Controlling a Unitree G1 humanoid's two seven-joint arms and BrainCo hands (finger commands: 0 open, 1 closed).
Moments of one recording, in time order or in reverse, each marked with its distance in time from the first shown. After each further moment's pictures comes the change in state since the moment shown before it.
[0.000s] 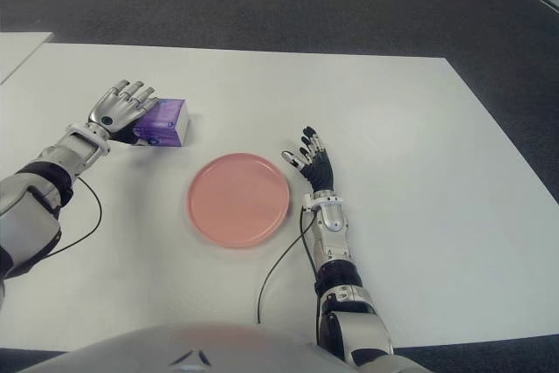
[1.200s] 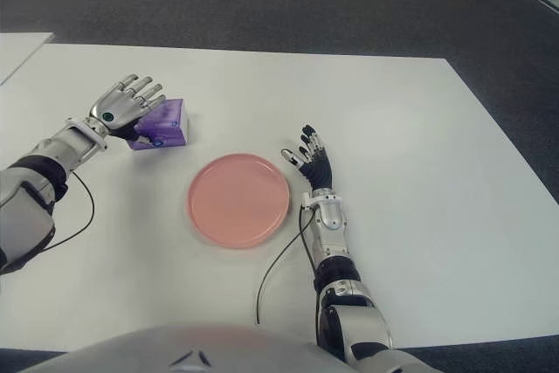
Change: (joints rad) left arm -0.029 0.031 -0.032 -0.018 0.089 -0.024 0.088; right arm -0.038 -0.001 0.003 0.076 -0.015 -0.059 -0.008
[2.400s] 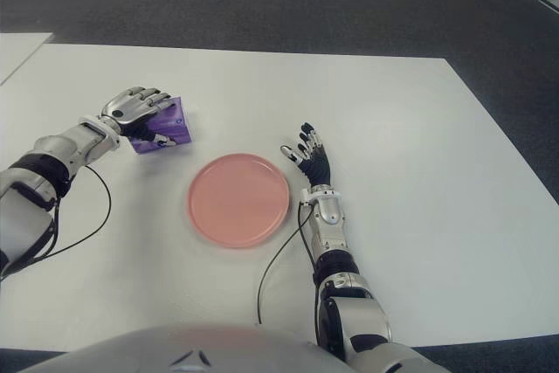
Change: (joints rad) left arm 0.024 -0.003 0.176 -0.109 -0.140 -0.229 -0.312; right arm -0.044 -0.002 -0.011 0.052 0.014 0.022 0.001
